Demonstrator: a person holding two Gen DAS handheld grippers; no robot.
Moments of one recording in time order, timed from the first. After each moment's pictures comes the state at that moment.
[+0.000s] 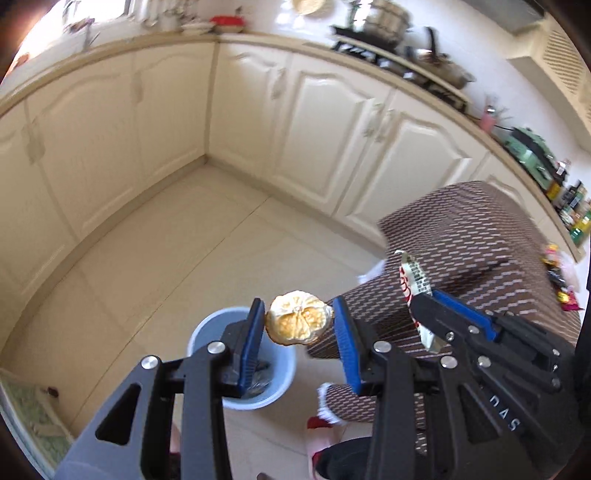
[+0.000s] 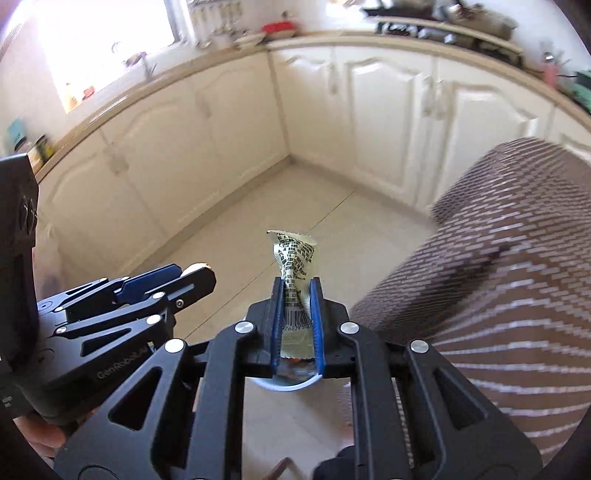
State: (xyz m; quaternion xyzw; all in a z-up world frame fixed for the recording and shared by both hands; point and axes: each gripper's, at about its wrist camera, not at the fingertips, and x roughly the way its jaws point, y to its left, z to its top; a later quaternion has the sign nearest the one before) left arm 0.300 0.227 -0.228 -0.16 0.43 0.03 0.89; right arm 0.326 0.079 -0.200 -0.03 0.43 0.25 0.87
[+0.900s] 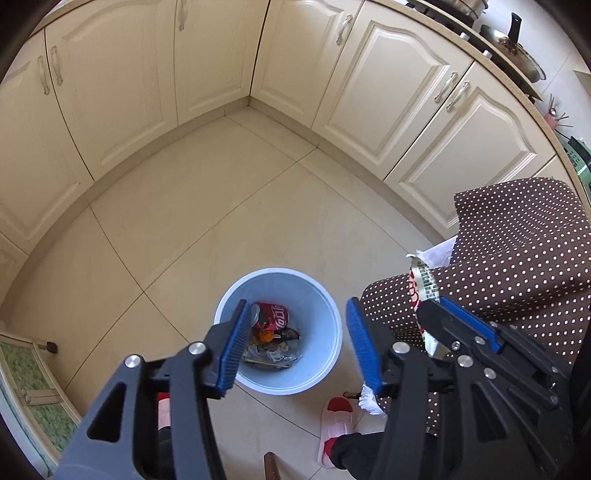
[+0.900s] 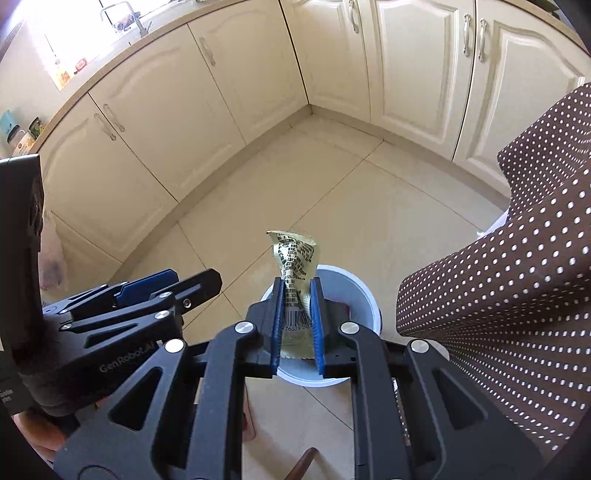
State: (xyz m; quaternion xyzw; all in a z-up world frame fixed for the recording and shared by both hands) left arm 0.331 0.290 -0.330 -0.20 0.51 0.08 0.83; right arm 0.376 0.140 -0.293 -0.02 0.50 0.27 0.82
